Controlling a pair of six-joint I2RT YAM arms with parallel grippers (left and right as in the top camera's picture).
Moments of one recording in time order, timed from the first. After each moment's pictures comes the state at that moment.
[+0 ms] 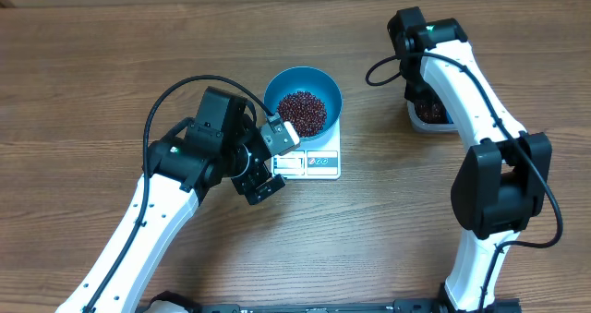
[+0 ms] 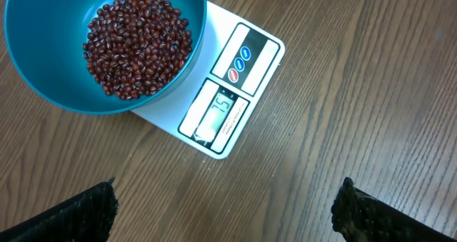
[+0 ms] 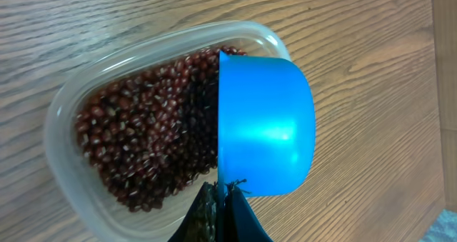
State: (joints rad) left arm -0.38 1.33 1.14 -0.89 0.30 0.63; right arm 0.19 2.09 1.84 -1.31 0.60 0.48
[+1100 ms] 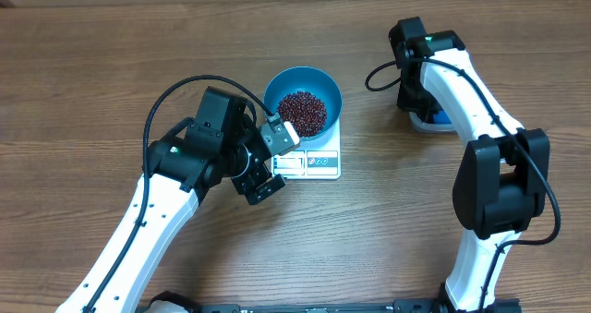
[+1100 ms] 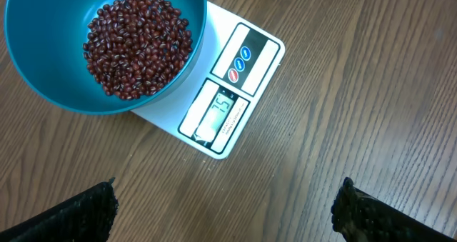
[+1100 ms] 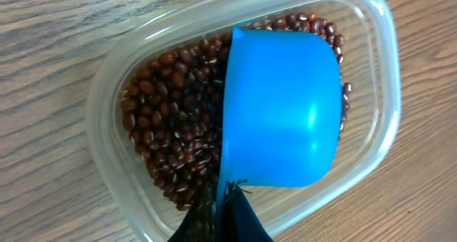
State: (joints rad) left arm -0.38 1.33 1.14 -0.89 0.30 0.63; right arm 0.18 2.09 1.73 -1.18 0.42 0.45
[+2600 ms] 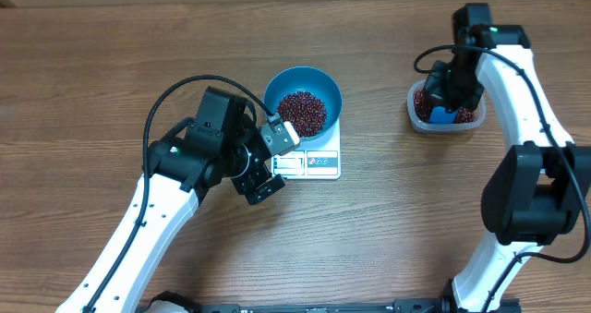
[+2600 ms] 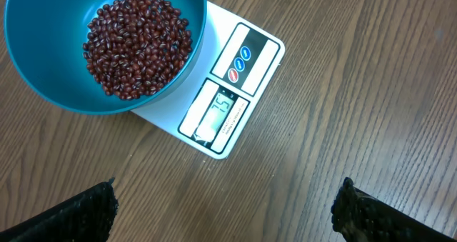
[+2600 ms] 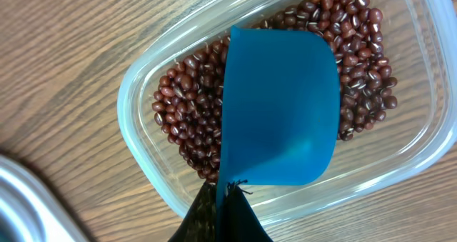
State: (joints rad) left arm -0.38 1.33 1.14 -0.89 0.30 0.63; right arm -0.04 2.02 1.75 -1.17 -0.05 0.42
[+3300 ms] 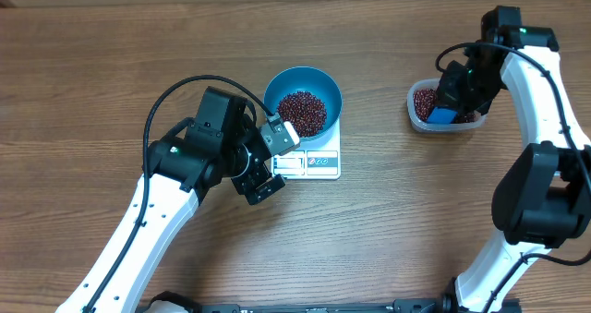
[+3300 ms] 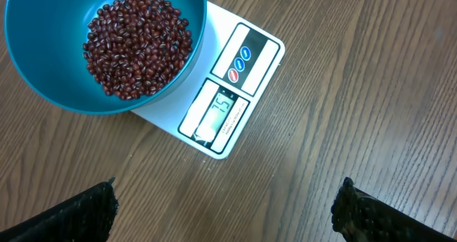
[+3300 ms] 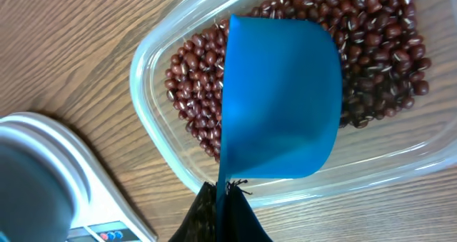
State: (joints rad) left arm -0.38 1.33 1.14 -0.89 0.30 0.63; right arm -0.13 2.01 1.75 -1.21 -0.25 0.34
